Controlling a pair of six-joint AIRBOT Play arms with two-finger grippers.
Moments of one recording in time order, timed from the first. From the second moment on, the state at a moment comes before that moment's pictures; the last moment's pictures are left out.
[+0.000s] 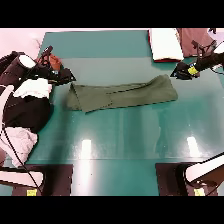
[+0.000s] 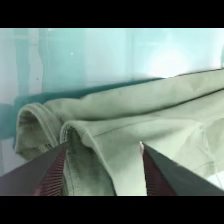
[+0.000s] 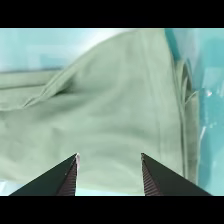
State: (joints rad) left arm -0.01 -1.54 1.41 1.02 -0.97 -1.45; right arm -0.24 -1.75 1.77 -1.12 1.39 1.42
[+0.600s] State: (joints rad) left arm -0.12 -1.55 1.43 1.00 -1.06 -1.47; right arm -0.47 -1.88 1.61 -0.92 1.45 1.32
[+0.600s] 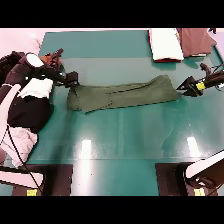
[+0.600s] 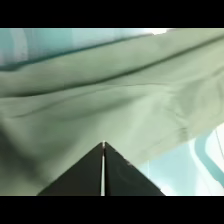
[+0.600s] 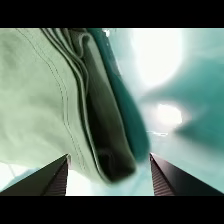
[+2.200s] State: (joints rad) left arm -0.44 -2.08 2.01 0.95 -0.96 -1.61; right arm 0.17 -1.63 2.04 -0.73 1.42 1.36
